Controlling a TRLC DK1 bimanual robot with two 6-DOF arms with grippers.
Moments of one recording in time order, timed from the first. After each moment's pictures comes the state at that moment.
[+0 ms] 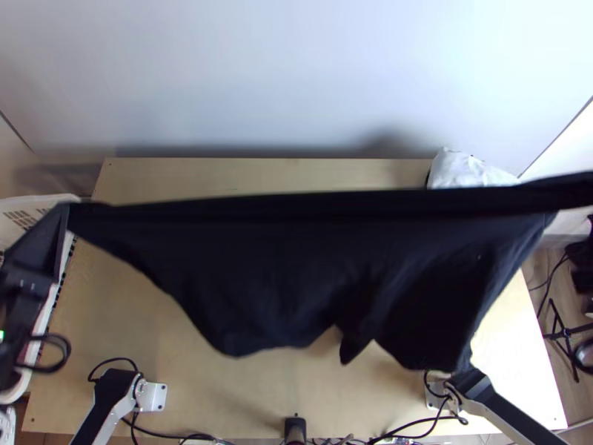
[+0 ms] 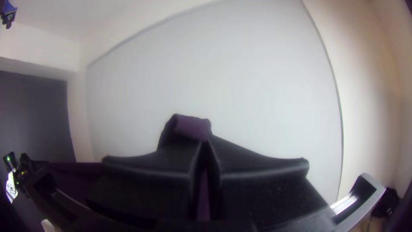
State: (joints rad) left arm -0.06 0.53 1.22 -0.29 0.27 -0.74; right arm 0.58 0.68 1.51 -0.46 0.41 0.12
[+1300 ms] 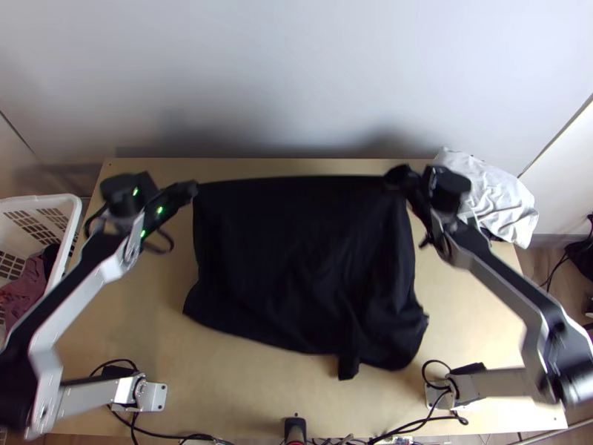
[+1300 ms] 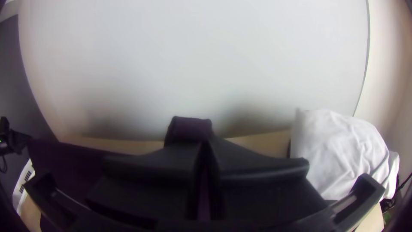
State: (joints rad) left arm -0.11 1.38 1.00 0.07 0.21 -0.60; right arm 0.24 1.50 1.01 0.25 0.10 0.23
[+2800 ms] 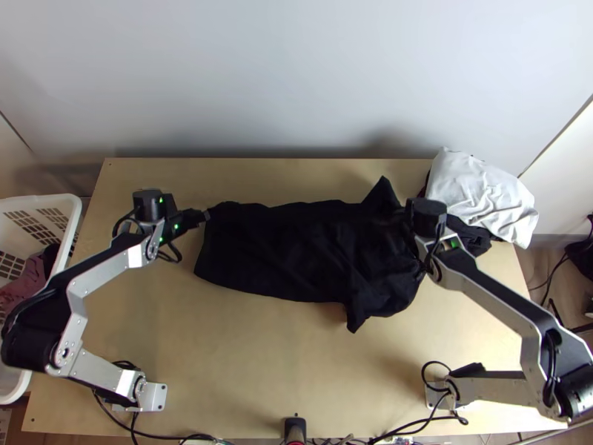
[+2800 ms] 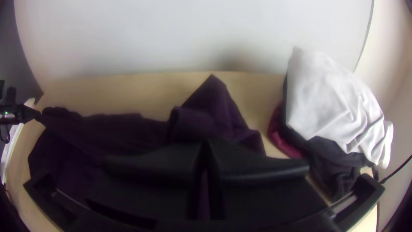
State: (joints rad) left arm -0.07 1.63 0.90 0.11 0.20 -0.39; right arm 0.33 1.42 0.79 0.12 0.20 0.18
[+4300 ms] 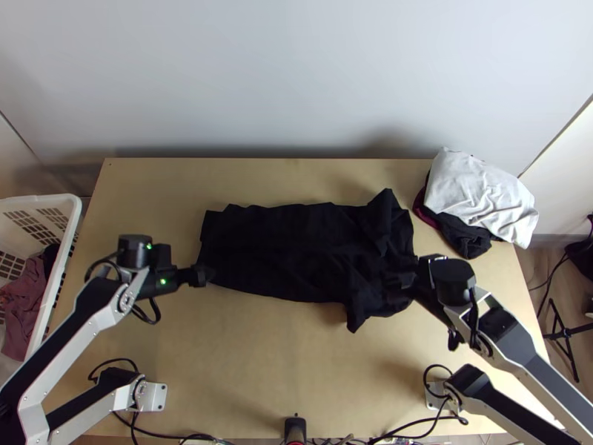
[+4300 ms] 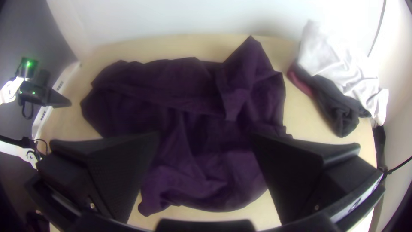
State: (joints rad) left arm -0.16 1.09 0.66 -0.46 0.37 -0.35; right arm 0.59 0.80 0.66 -0.52 0.14 0.34
